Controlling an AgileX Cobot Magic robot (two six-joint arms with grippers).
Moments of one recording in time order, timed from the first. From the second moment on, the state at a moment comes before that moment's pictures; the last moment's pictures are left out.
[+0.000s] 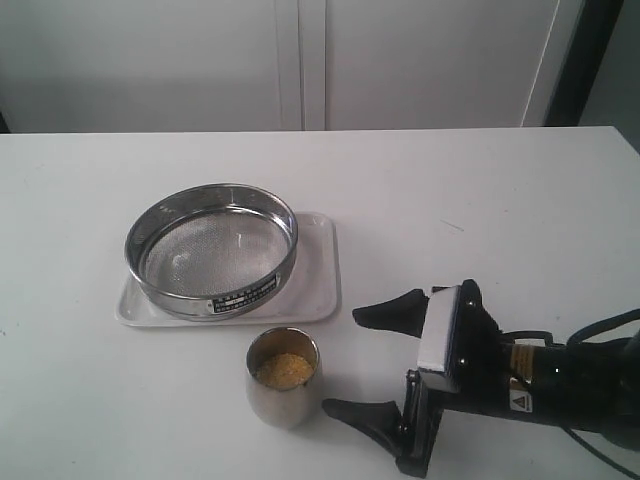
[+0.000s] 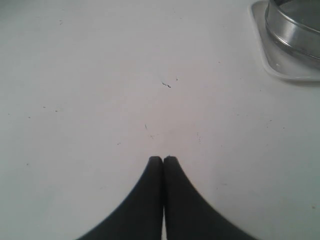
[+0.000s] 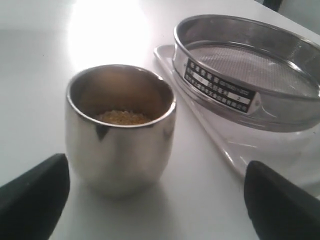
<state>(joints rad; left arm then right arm) 0.13 0.00 0.02 -0.10 0.52 0.16 0.26 1.95 -0.43 -1.00 -1.21 -0.01</state>
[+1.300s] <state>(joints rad) 0.13 0.00 0.02 -0.10 0.52 0.16 0.41 1.95 -0.52 -0.98 -1.00 0.01</state>
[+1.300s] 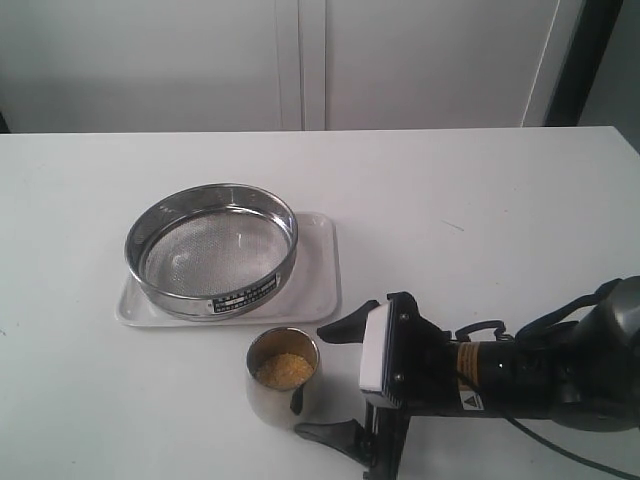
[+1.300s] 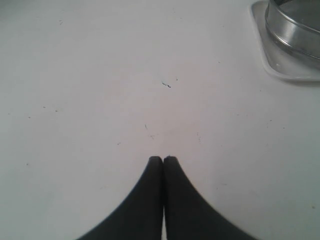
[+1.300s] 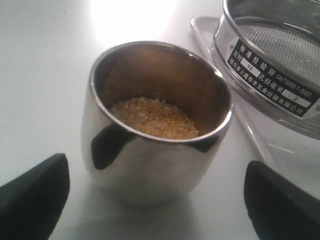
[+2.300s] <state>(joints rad) 0.13 0.00 0.02 -0.10 0.52 0.16 0.42 2.12 -0.66 -1.00 -1.17 0.05</state>
